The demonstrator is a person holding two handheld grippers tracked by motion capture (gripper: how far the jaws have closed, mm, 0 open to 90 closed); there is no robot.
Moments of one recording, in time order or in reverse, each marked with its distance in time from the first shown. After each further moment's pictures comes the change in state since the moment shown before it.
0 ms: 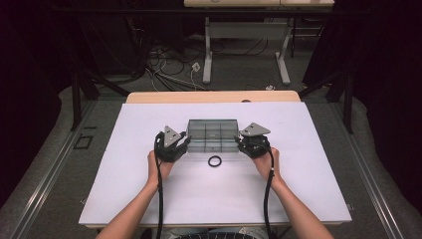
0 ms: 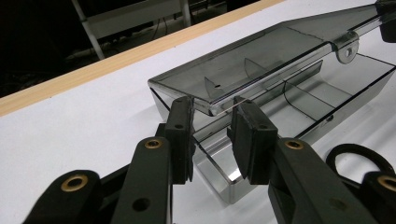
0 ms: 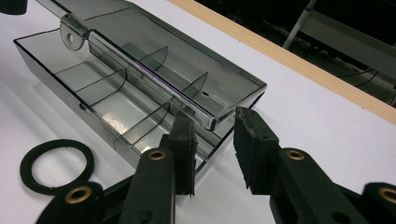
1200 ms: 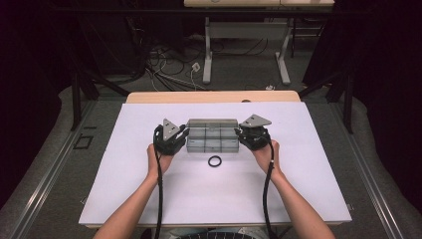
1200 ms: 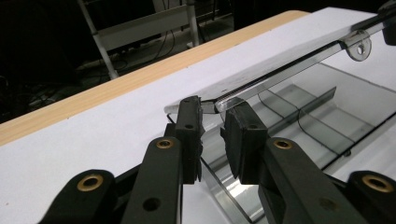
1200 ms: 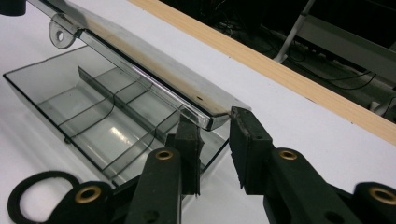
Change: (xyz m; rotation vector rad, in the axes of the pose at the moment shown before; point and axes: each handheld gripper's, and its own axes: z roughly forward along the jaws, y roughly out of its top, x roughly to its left) left arm 0.011 0.022 0.004 -0.040 0.022 -0.005; right arm -0.015 0.022 0.004 -0.016 0.000 0.031
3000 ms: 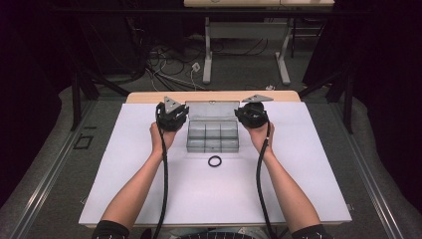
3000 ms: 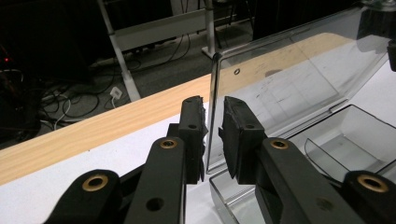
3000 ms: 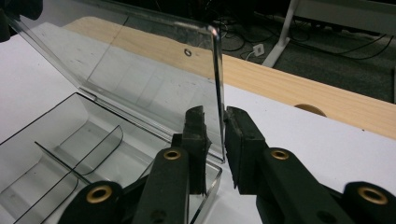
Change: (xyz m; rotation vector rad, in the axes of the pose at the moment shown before) left arm 0.034 0.039 0.043 0.012 0.061 -0.054; right arm -0.042 0.028 0.047 0.005 0.008 0.219
